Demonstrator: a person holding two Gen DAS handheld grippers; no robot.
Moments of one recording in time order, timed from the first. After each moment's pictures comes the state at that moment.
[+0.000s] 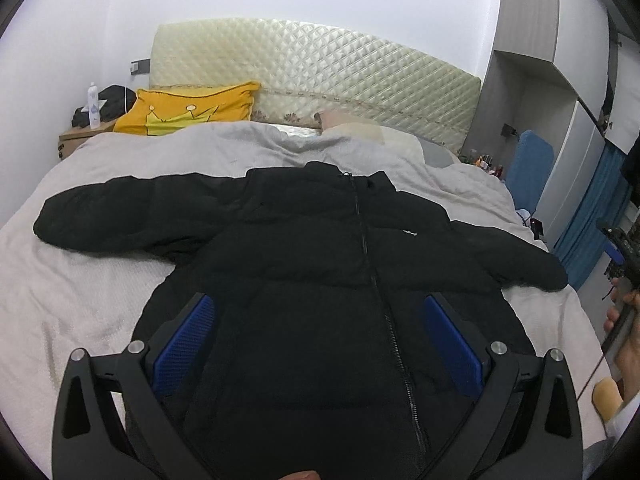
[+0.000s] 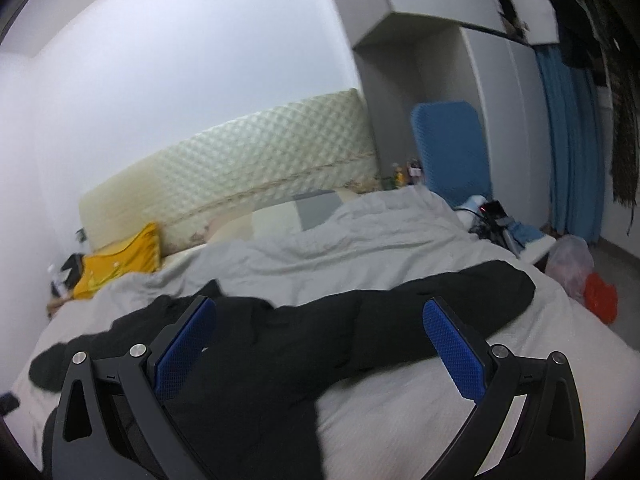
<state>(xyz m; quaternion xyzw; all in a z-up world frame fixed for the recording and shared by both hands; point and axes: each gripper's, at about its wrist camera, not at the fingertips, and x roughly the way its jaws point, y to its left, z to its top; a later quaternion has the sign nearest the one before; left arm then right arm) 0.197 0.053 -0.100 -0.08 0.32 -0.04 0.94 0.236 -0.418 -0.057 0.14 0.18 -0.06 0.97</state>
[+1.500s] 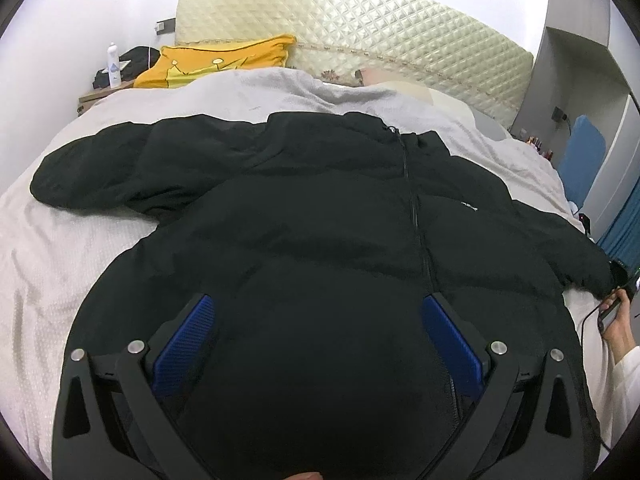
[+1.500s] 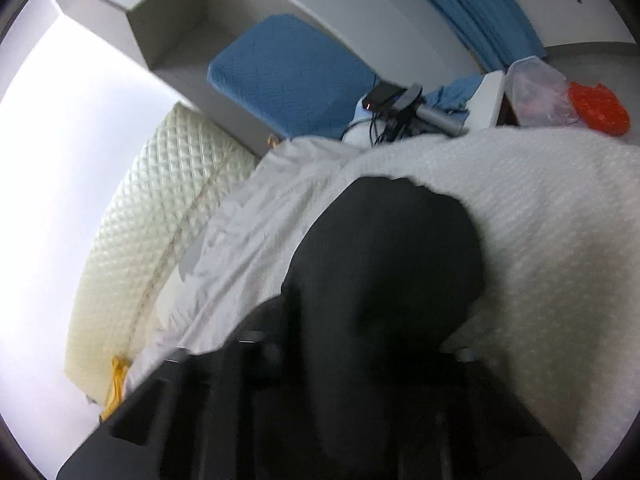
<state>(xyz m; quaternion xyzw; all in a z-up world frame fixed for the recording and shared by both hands) 0.264 0.034 -0.173 -0.09 0.38 0.04 0.92 0.373 -0.700 -0.254 0.44 0.17 -0.13 0.87</state>
